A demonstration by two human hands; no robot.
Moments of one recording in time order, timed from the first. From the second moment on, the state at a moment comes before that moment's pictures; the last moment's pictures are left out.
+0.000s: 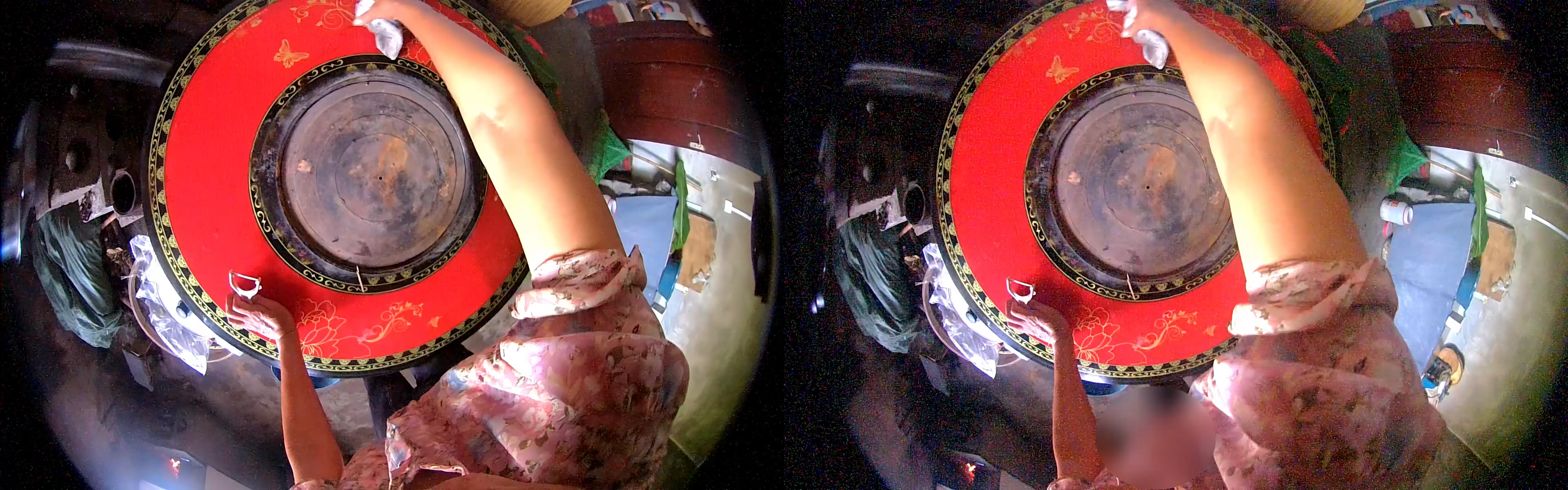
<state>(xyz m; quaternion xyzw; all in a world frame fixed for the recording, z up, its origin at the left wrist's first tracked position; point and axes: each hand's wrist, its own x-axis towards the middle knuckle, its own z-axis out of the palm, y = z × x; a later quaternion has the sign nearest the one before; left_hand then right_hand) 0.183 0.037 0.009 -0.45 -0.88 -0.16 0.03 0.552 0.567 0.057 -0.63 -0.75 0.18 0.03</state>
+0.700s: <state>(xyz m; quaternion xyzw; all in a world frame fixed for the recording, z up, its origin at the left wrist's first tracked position) 0.175 0.031 -0.002 -0.47 -0.88 -0.10 0.03 0.358 0.382 0.044 -0.32 -0.82 0.23 0.42</state>
